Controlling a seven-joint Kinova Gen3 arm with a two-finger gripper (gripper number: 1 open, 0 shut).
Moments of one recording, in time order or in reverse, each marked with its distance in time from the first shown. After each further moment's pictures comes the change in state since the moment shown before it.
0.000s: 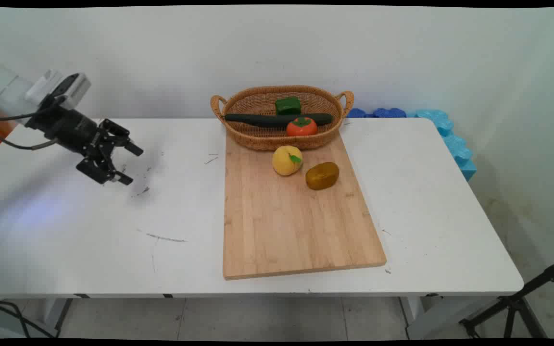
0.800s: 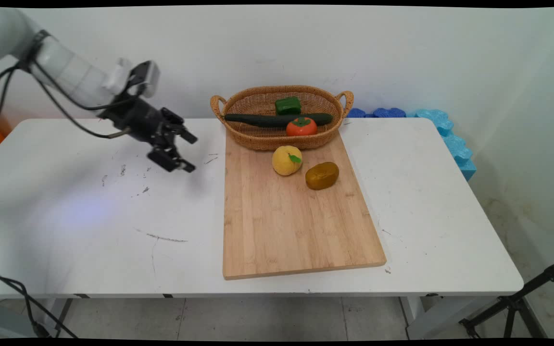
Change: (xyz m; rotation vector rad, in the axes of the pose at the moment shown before) arm 0.122 0.005 0.072 0.072 -0.006 -0.047
